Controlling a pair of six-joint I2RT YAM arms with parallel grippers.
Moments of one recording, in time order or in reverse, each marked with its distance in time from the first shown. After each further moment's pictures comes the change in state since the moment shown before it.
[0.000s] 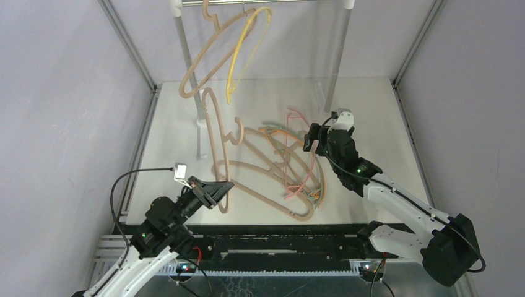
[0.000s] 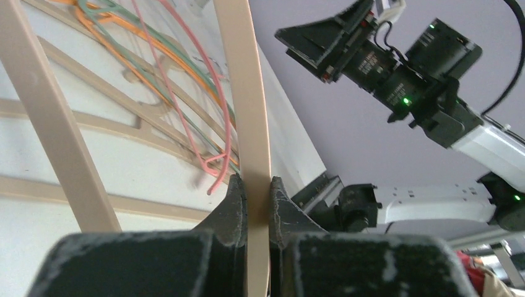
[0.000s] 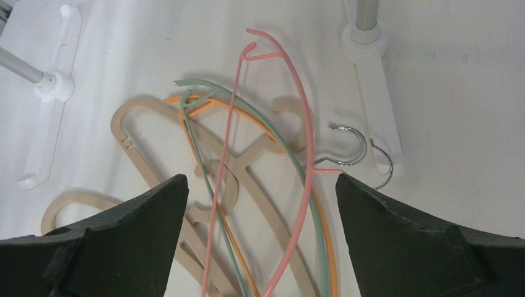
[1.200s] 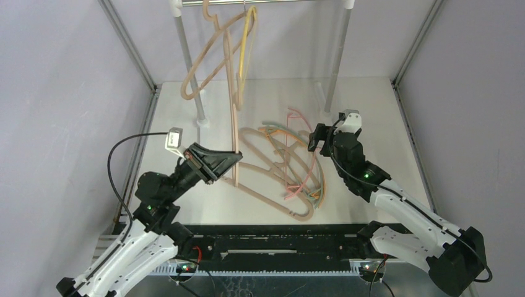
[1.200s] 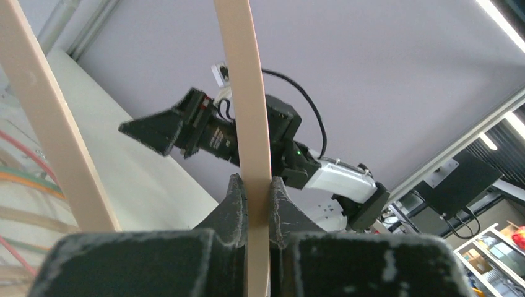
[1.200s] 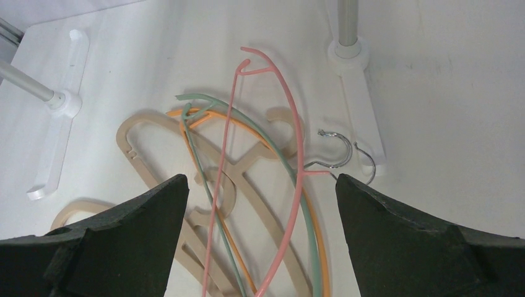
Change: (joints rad) left arm 0.088 0.489 0.275 0.575 0.356 -0.134; right arm 0.014 -0.098 0.000 -0.053 0.051 -0.003
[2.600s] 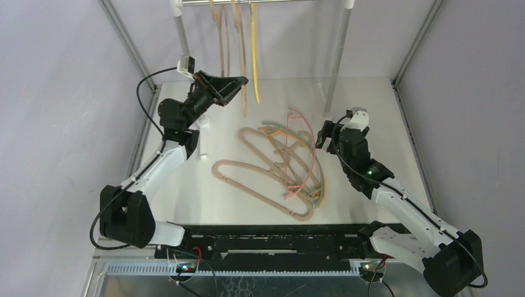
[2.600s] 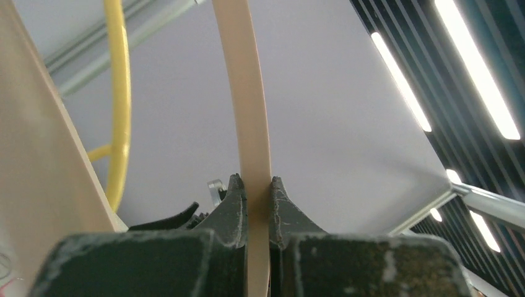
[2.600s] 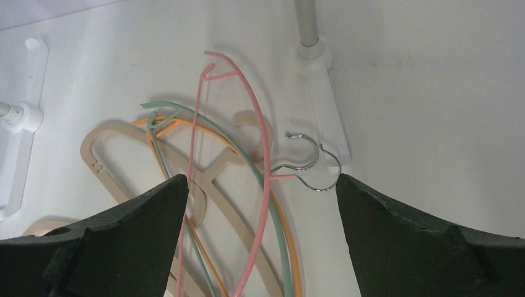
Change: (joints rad) left arm 0.371 0.888 0.480 0.642 0.302 -0.526; right arm -0.106 0.005 0.000 -0.022 -0.021 -0.021
